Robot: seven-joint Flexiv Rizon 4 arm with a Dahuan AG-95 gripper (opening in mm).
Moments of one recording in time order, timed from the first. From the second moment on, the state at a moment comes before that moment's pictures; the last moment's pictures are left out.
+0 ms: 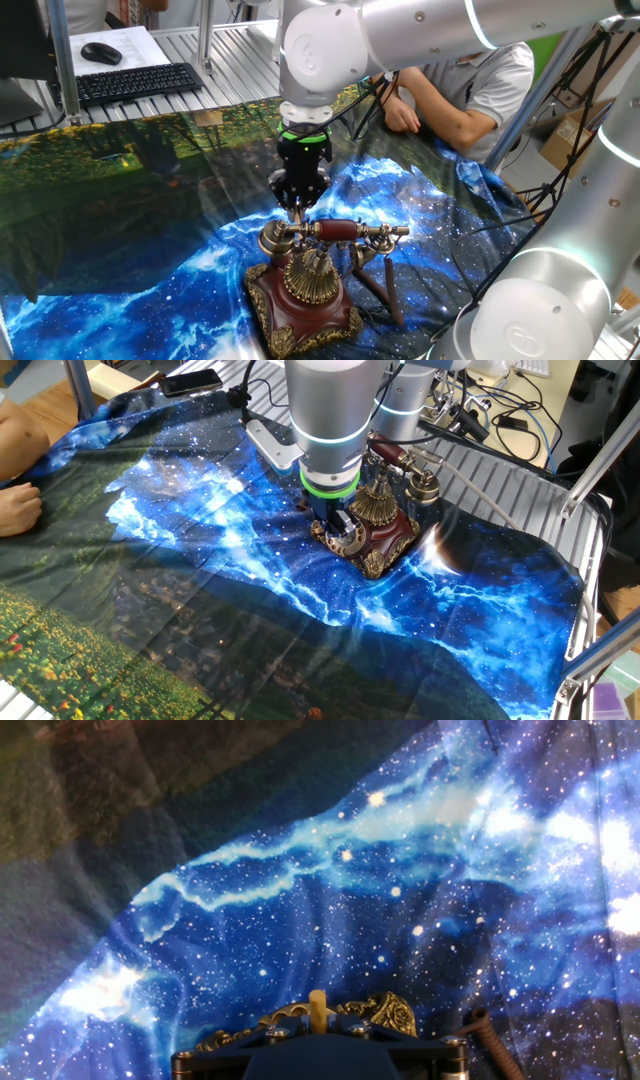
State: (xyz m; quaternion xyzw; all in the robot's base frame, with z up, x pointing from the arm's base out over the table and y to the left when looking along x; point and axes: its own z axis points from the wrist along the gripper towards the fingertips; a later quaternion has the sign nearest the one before) arm 0.405 0.046 0.104 -0.18 -0.98 0.01 0.11
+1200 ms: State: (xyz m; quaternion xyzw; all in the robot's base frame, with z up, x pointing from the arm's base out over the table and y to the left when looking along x) arm 0.403 0.052 0.099 -0.19 -0.98 0.01 0.11
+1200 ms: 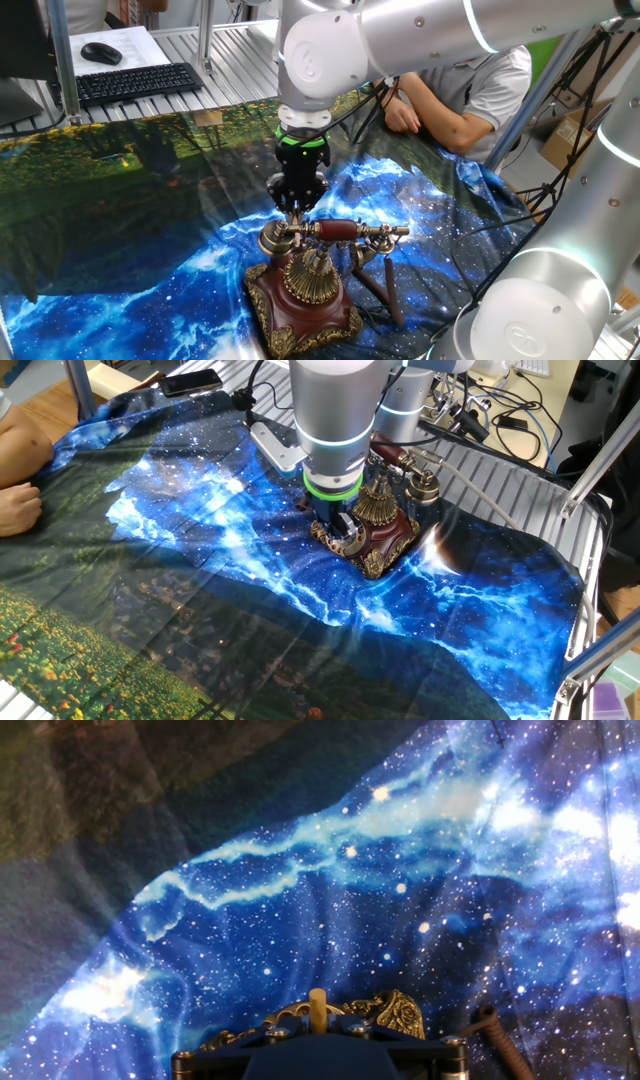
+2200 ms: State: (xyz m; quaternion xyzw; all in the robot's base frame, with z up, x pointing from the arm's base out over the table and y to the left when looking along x) arm 0.397 0.058 0.095 -0.21 -0.97 0.03 0.10
